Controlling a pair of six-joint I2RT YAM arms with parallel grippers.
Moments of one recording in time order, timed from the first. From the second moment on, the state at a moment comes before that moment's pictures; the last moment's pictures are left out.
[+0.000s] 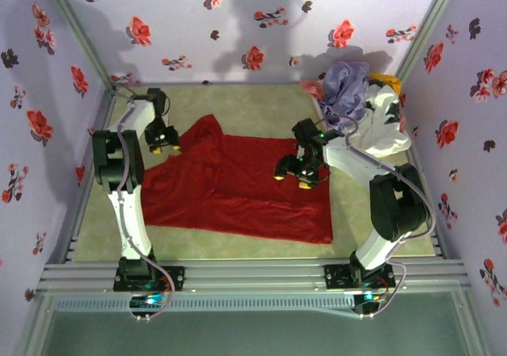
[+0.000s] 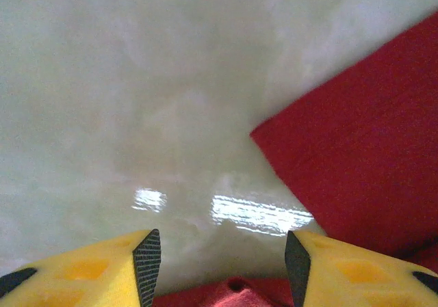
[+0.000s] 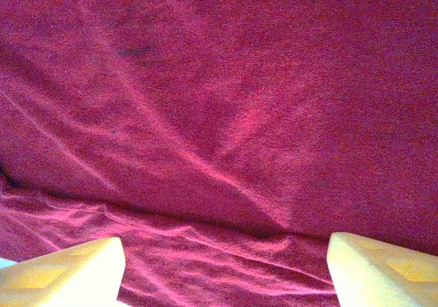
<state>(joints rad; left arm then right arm) -0.04 2.19 1.76 -1.07 0.02 -0.26 0.47 1.67 1.16 -0.85 -0.32 0.68</state>
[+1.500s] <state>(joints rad) -0.15 2.22 2.27 -1.14 -0.12 -0.17 0.41 1.95 1.59 -0.92 0.03 0.50</state>
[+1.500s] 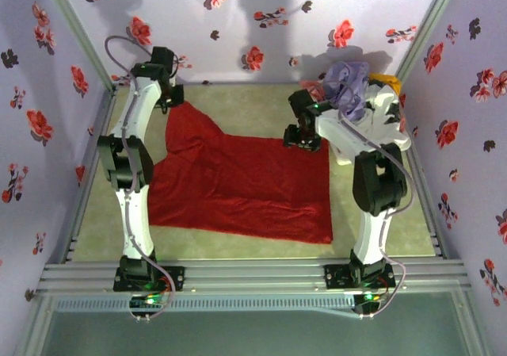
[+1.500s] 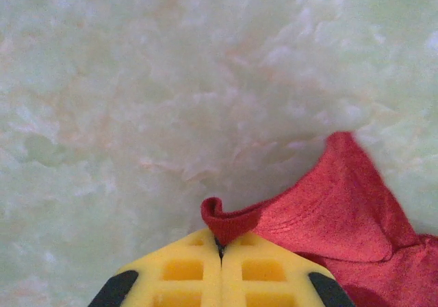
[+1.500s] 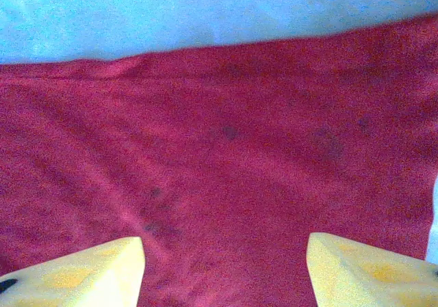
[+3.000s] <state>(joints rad) -0.31 2.25 2.29 -0.98 -0.27 0.24 0.35 2.32 1.97 -1.09 0.22 0.22</state>
